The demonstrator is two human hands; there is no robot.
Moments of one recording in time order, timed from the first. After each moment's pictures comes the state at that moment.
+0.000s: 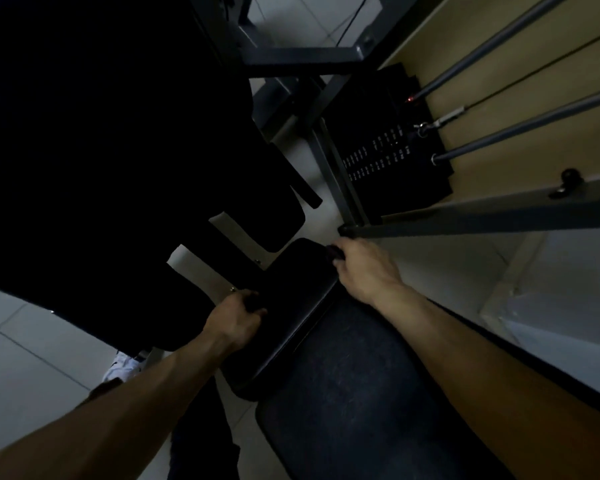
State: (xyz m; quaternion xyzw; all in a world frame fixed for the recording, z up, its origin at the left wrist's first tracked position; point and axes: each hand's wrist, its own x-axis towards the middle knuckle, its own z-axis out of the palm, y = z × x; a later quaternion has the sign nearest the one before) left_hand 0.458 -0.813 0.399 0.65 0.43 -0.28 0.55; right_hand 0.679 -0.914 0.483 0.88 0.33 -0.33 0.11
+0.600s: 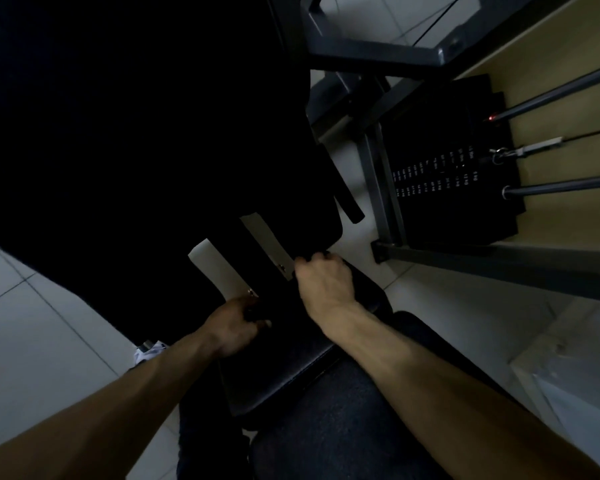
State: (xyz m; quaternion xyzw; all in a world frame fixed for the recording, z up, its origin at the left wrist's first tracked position) left_hand 0.447 -0.800 0.358 0.61 0.44 -0.28 0.59; right_hand 0.625 -0.850 0.403 0.77 0.51 -0.31 0.23
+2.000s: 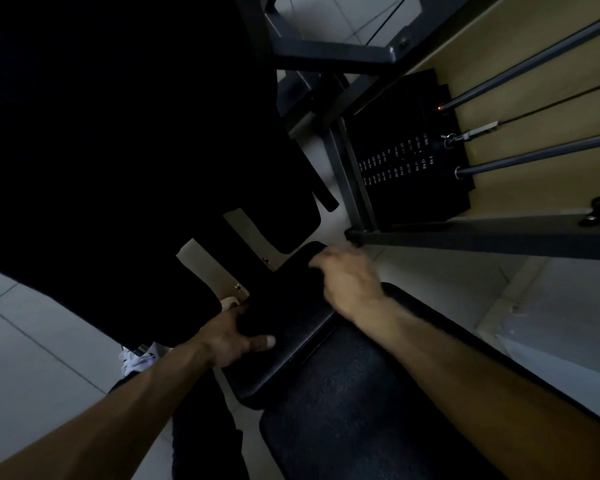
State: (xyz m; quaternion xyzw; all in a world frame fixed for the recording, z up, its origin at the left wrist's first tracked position) left_hand 0.415 -0.806 0.363 0.55 0.37 -0.31 0.68; right_hand 0.651 -0.890 0.445 0.82 0.44 -0.33 0.16
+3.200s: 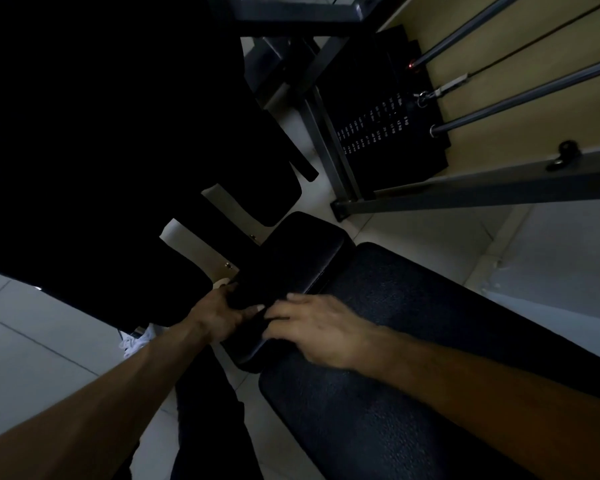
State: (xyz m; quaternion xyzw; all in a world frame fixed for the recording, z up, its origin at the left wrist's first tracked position) left_hand 0.420 -0.811 0.382 0.58 0.39 -0.32 0.64; right_hand 0.571 -0.943 0.513 0.62 0.64 -0.45 0.06
